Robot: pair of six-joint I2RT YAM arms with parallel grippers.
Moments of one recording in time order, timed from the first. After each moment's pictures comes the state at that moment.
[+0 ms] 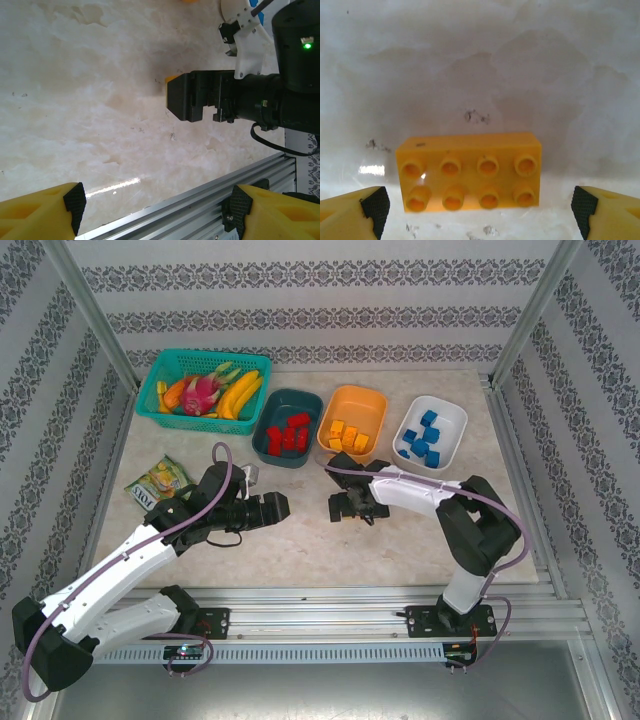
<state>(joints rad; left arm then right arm) -0.64 0.97 0.87 -0.70 0.20 -0.84 0.69 1.76 1.09 -0.74 0.12 0.63</state>
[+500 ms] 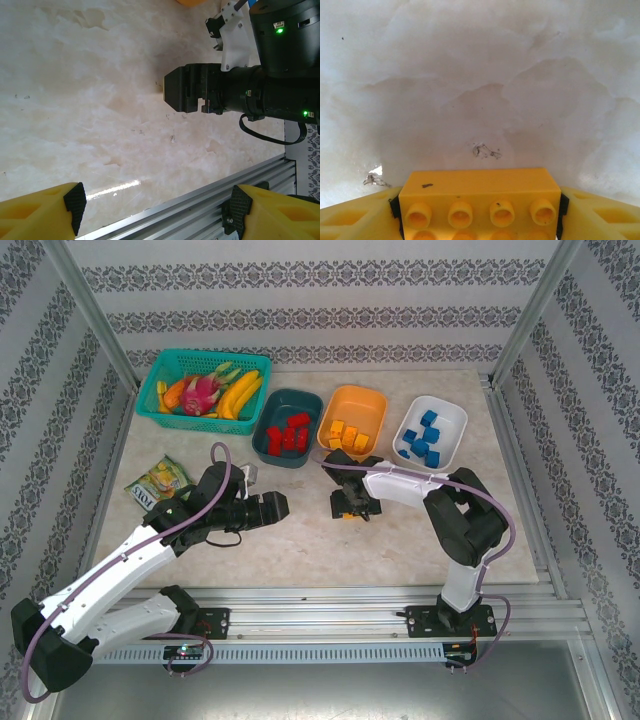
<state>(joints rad) -0.64 0.96 0.87 -0.70 0.19 -0.85 0.68 1.83 1.14 -0.73 0.12 0.60</state>
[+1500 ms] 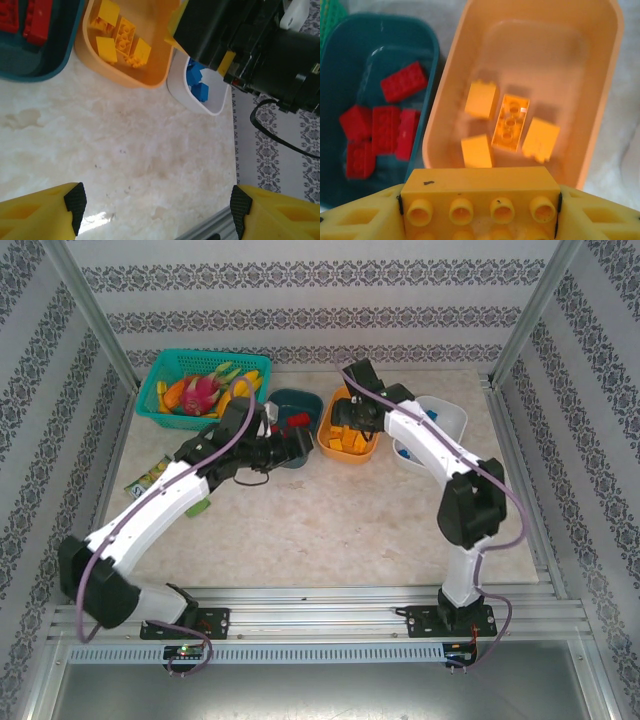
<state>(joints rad) -0.51 1.43 1.33 -0.59 0.28 -0.84 0.45 1.97 1.83 -0.82 0.09 0.54</state>
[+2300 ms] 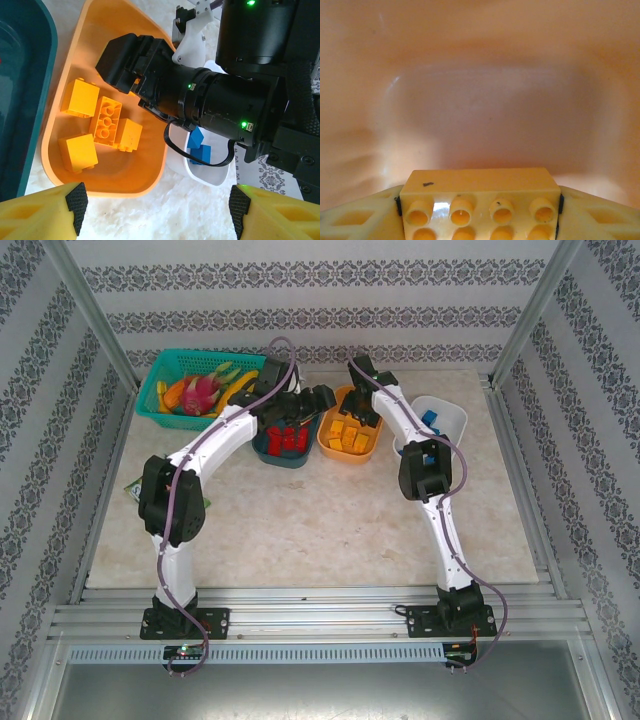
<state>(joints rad) -0.42 1.98 1.78 -0.47 0.38 -0.78 0.29 2.64 2.52 -1.02 0.02 0.72</state>
